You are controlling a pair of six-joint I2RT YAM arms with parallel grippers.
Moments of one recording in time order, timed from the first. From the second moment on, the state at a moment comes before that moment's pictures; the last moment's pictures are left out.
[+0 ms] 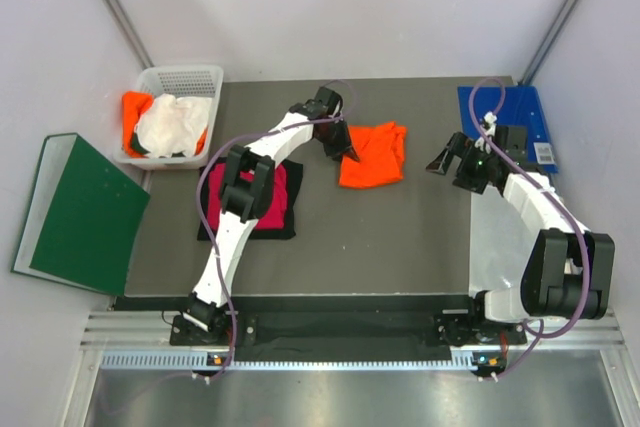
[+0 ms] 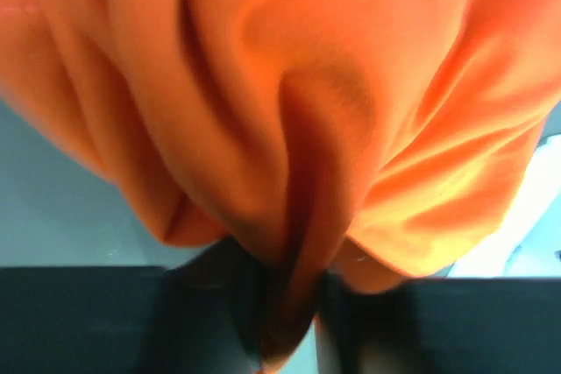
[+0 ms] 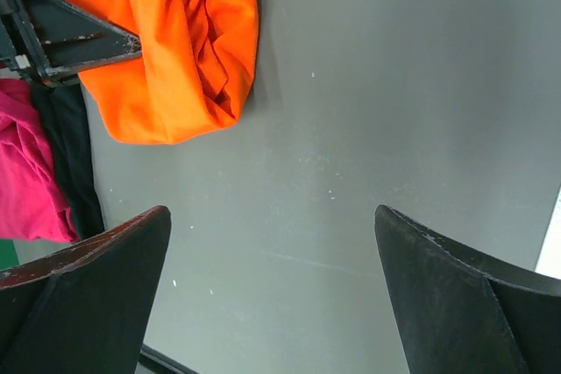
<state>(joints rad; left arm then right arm) -0.49 2.52 2.18 -0.71 0.38 -0.71 -0.09 1.39 0.91 -0.35 -0.45 0.41</state>
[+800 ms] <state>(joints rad) -0.45 2.17 1.84 -0.97 0.19 -0.52 -0.10 1.36 0.83 -0.34 -0.49 0.39</state>
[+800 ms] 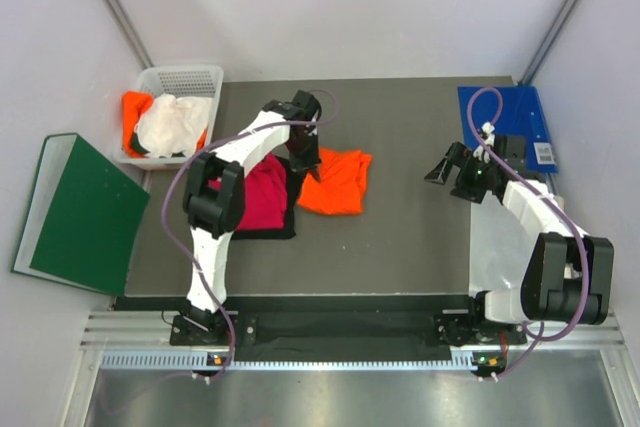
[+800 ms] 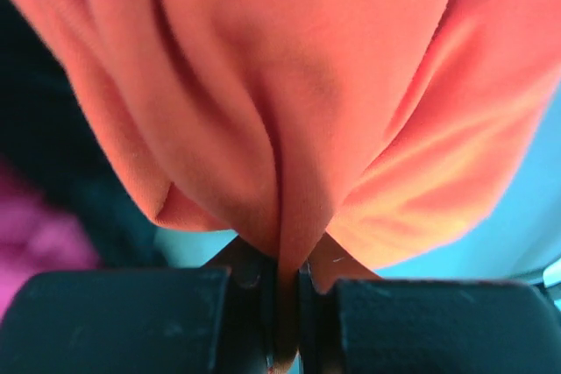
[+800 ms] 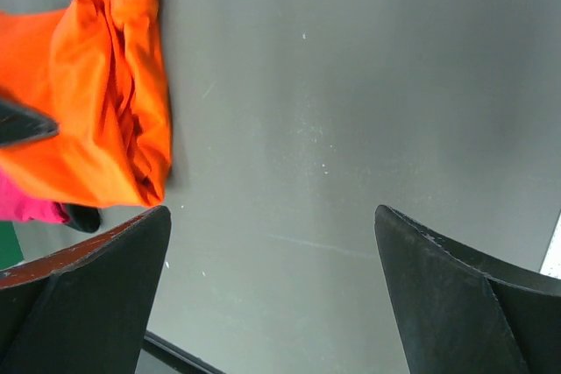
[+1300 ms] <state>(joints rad) -0.41 1.93 1.87 -1.16 0.11 -0.47 -0.10 1.36 0.82 -0.32 -0.50 0.39</state>
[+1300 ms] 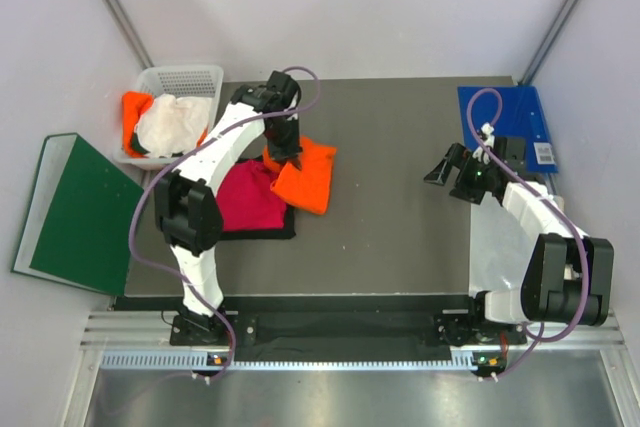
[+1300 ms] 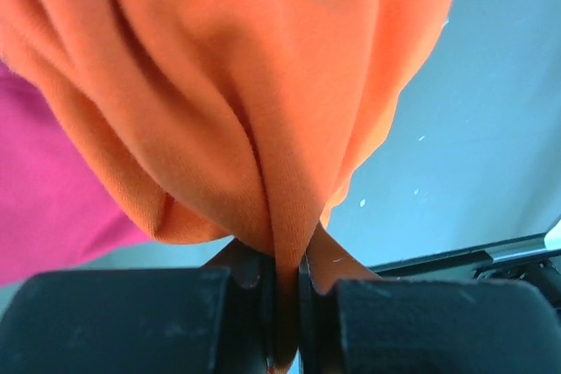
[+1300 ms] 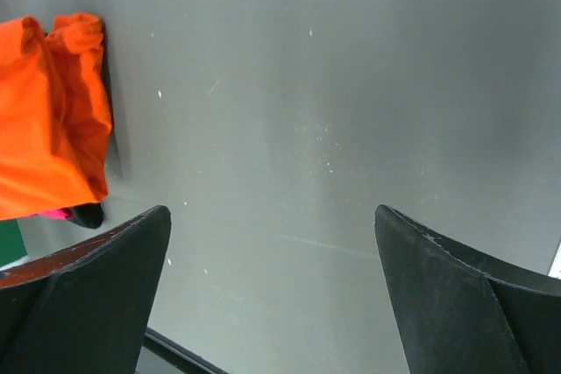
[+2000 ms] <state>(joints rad) 0.01 1.71 1.45 -1.21 0.09 -0.37 -0.10 1.35 0.79 -0.30 -0.52 0.40</state>
